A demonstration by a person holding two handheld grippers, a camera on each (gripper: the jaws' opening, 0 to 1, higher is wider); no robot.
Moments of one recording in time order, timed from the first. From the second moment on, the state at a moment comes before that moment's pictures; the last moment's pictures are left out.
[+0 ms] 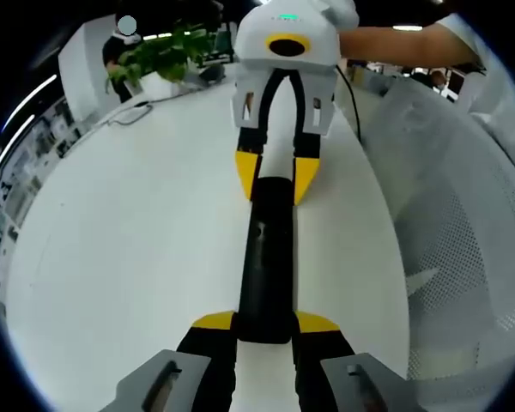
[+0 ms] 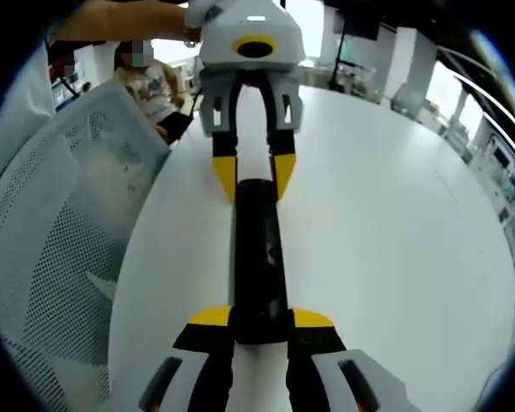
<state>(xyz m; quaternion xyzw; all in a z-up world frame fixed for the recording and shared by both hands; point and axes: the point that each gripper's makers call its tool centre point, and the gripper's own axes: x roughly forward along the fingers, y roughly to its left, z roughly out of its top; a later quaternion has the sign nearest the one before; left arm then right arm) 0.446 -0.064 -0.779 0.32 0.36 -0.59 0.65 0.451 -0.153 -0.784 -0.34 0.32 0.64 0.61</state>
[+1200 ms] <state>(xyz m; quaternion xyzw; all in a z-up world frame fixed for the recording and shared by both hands) 0.447 -0.066 -0.780 0.33 0.35 -0.59 0.65 0.453 -0.154 -0.785 -0.36 0.33 0.64 0.60</state>
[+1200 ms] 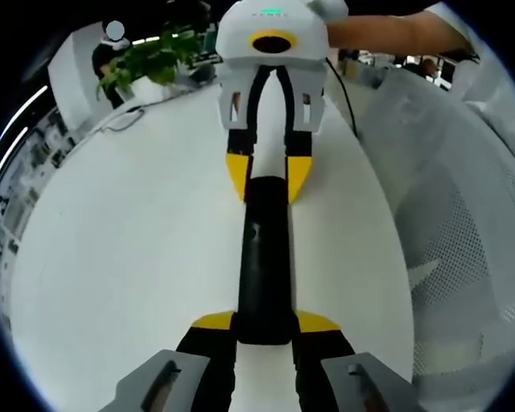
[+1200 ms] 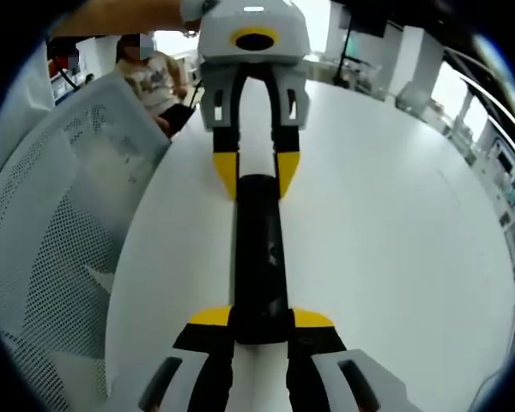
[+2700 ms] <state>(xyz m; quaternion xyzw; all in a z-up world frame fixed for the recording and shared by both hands) 0.450 -0.066 -0.782 0.34 0.35 -0.59 0.65 0.452 -0.154 -0.785 -0.37 0.33 0.64 0.60</state>
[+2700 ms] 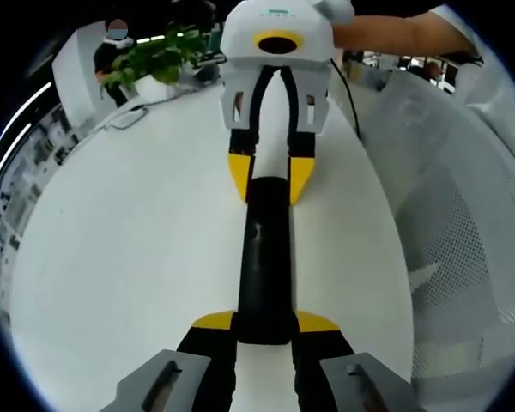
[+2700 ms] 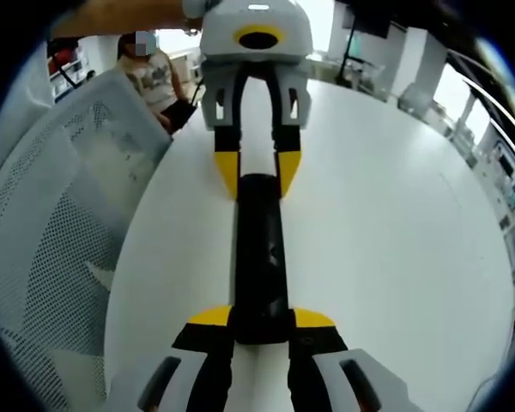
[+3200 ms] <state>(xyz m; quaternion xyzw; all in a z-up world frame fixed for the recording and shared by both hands) 0.446 -0.067 -0.780 0.34 0.36 -0.59 0.64 0.452 -0.160 -0.772 -0.37 0.31 0.63 0.60</state>
